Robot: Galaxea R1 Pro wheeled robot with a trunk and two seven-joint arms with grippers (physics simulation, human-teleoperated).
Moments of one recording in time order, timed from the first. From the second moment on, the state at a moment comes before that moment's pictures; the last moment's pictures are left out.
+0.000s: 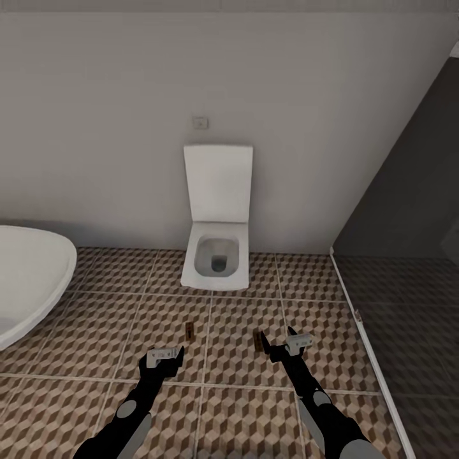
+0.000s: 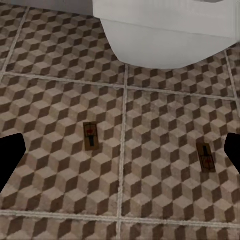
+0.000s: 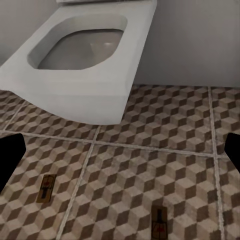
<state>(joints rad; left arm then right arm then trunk) -0.35 0.08 -0.36 -0.85 0.37 -0.20 0.14 -0.52 0.06 0.04 -0.48 -0.03 -0.60 0.18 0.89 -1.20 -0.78</state>
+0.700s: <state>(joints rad) -0.35 0.08 -0.36 -0.85 0.37 -0.20 0.14 -0.52 0.06 0.04 -0.48 -0.03 -0.60 0.18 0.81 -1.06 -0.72</state>
